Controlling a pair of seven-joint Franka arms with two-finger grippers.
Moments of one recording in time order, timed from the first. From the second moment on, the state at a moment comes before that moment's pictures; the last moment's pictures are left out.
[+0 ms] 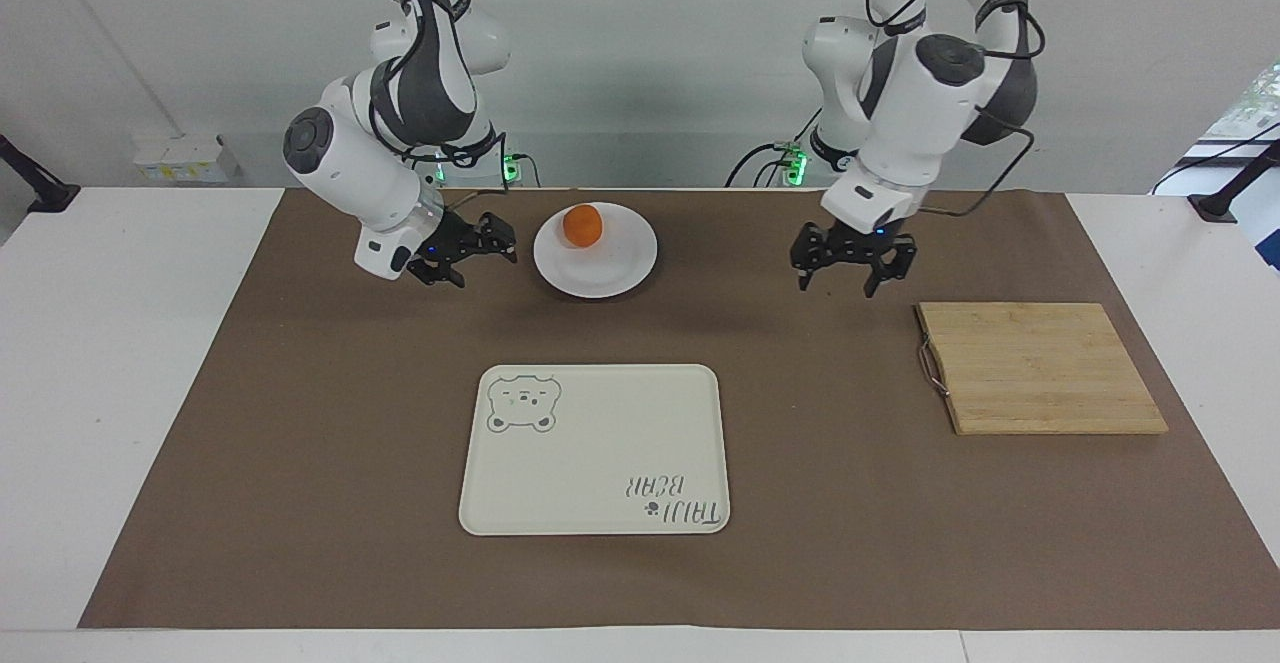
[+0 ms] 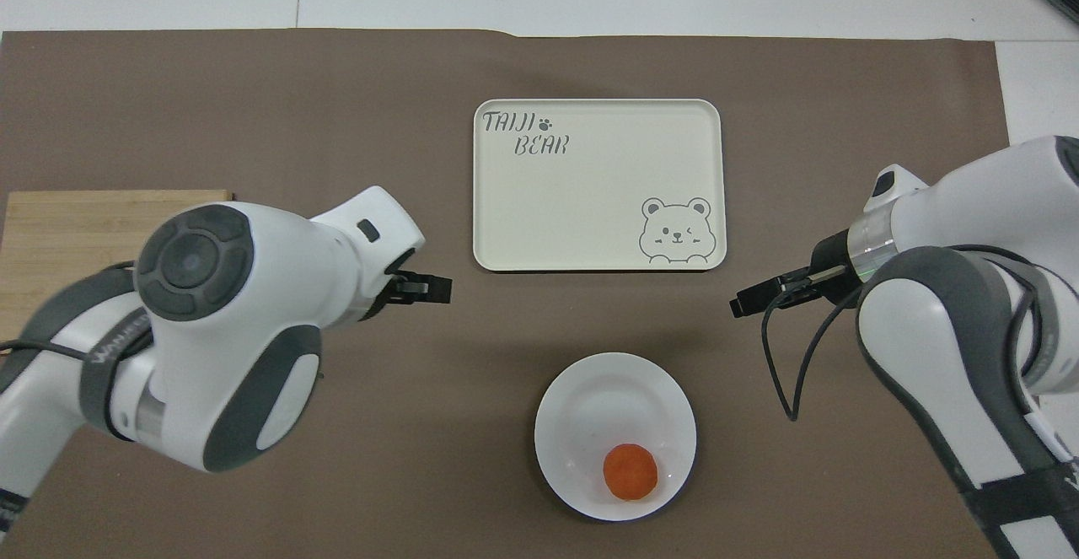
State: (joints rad) left arm -0.32 -0.04 0.04 -1.96 -0.07 2.07 -0.10; right arm 0.12 -0.03 -0.03 -2.17 0.45 1.90 -0.35
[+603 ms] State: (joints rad) left arm -0.12 -0.04 0.04 -1.63 -0.04 1.70 0.07; right arm 0.12 -0.10 -0.03 -2.49 0.63 1.98 -0.48
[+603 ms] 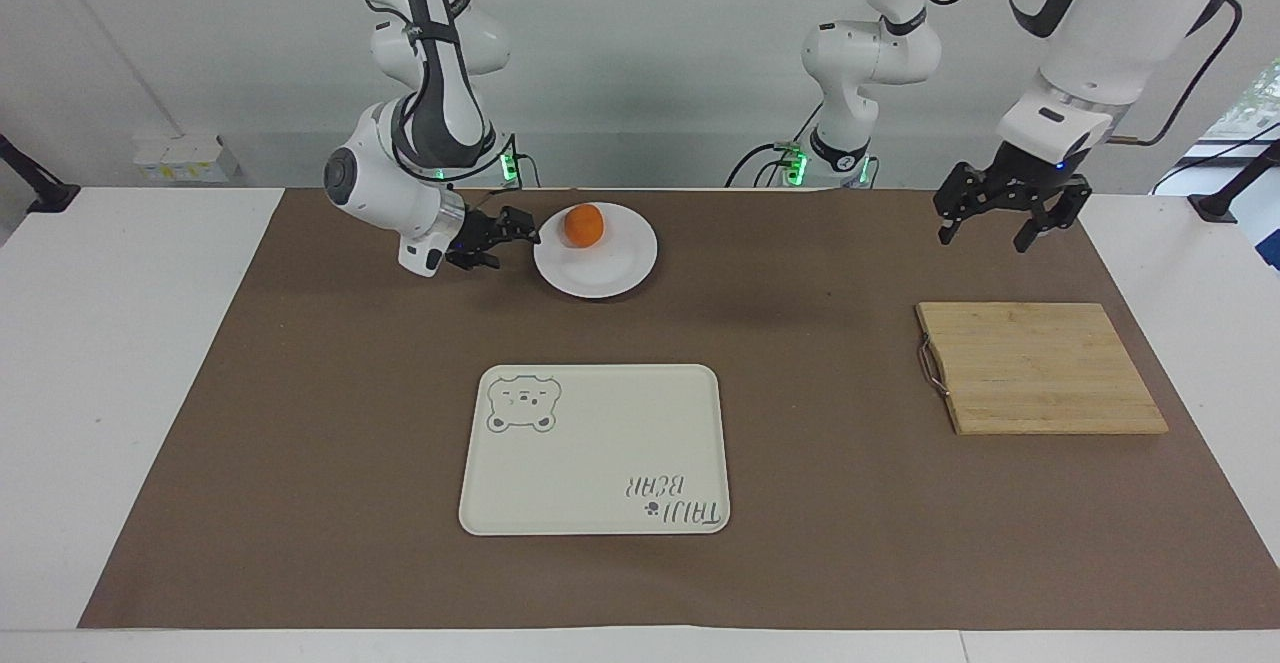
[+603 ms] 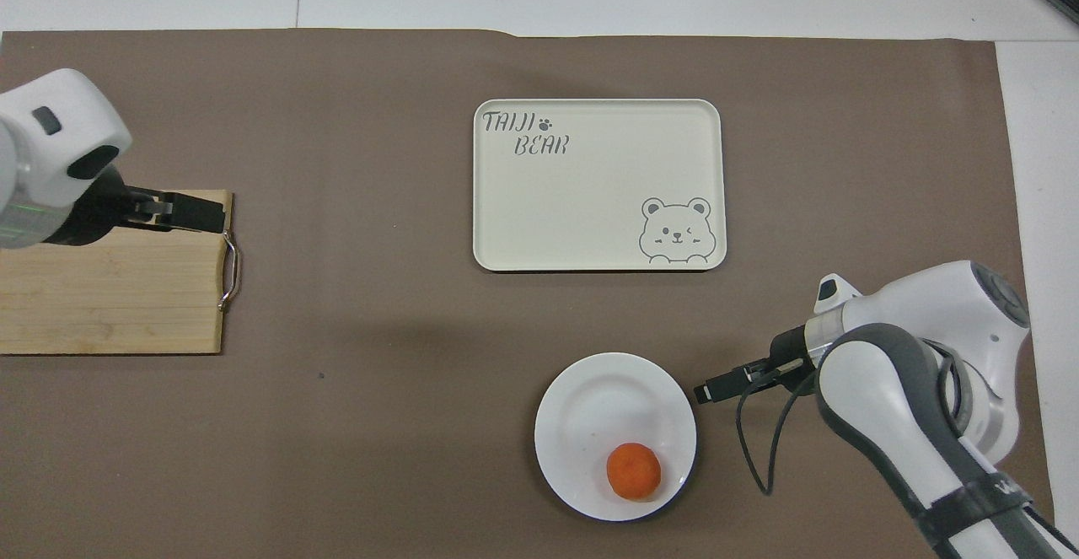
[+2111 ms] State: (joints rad) left arm -0.09 -0.04 0.03 -1.57 0.02 1.51 0.07; right arm 0.17 -0.11 -0.03 -2.67 0.83 2.04 -0.50
